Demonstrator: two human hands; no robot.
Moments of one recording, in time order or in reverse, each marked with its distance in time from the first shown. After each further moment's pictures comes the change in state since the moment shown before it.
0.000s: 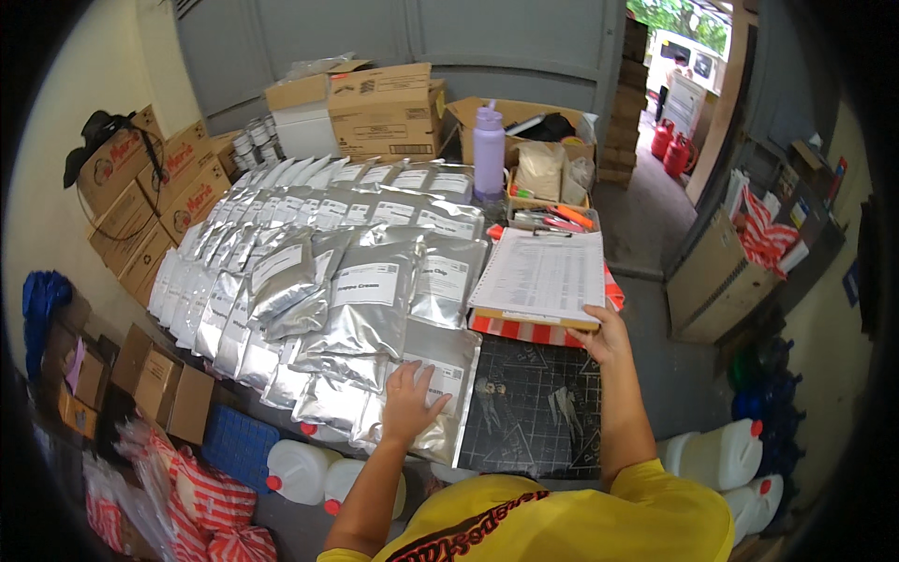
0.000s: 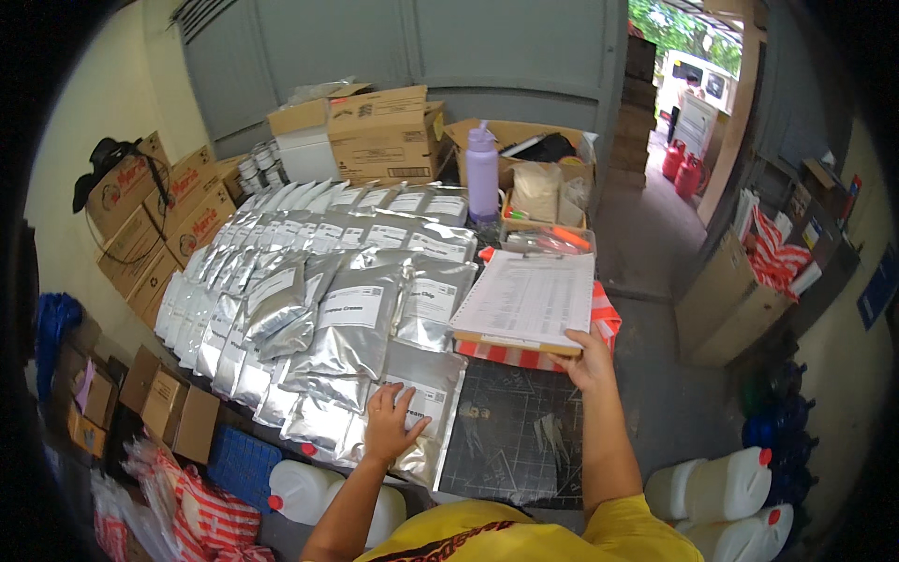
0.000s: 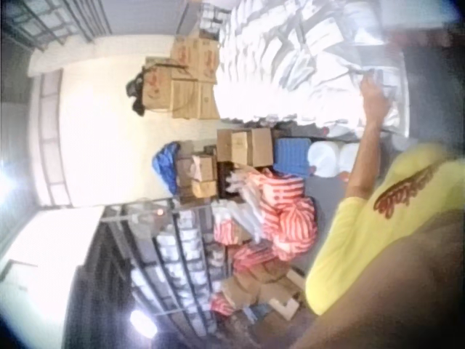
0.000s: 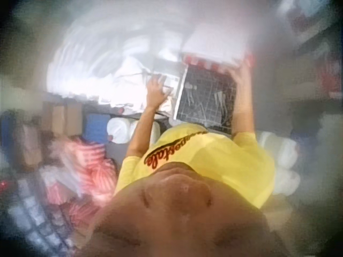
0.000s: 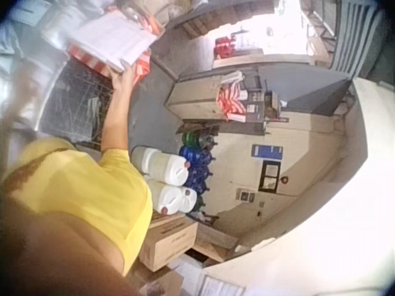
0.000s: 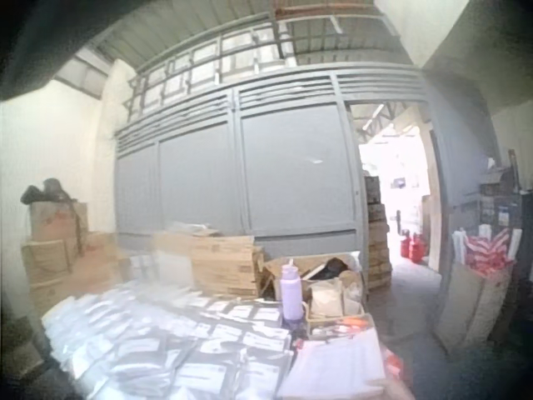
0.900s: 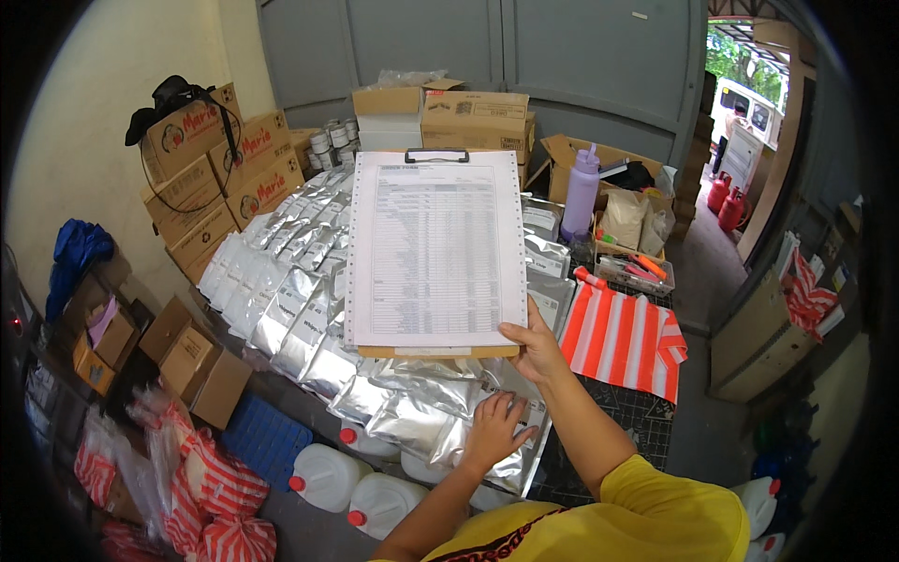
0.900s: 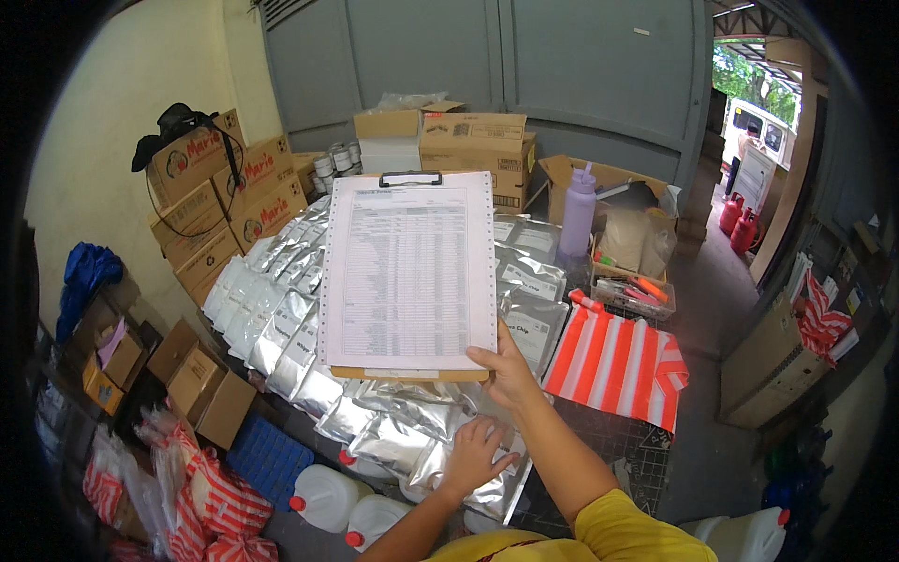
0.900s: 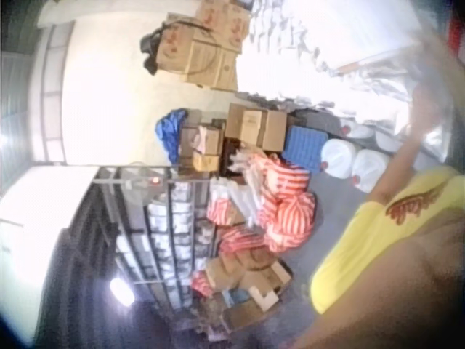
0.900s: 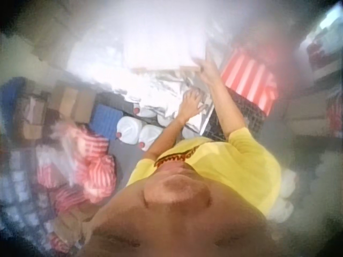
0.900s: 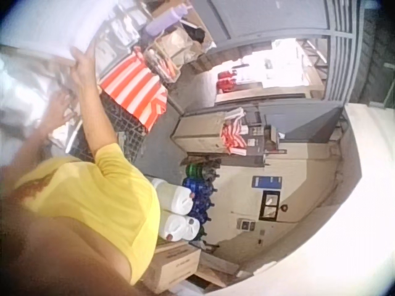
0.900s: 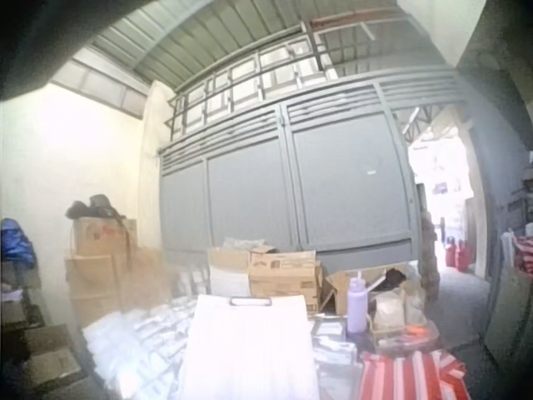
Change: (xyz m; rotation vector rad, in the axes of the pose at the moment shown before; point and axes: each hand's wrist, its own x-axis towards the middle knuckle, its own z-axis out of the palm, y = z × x) left_hand -0.001 -0.015 -0.003 -0.109 -0.010 0.051; right_hand -0.018 0.128 0.288 0.130 -0.691 0.094
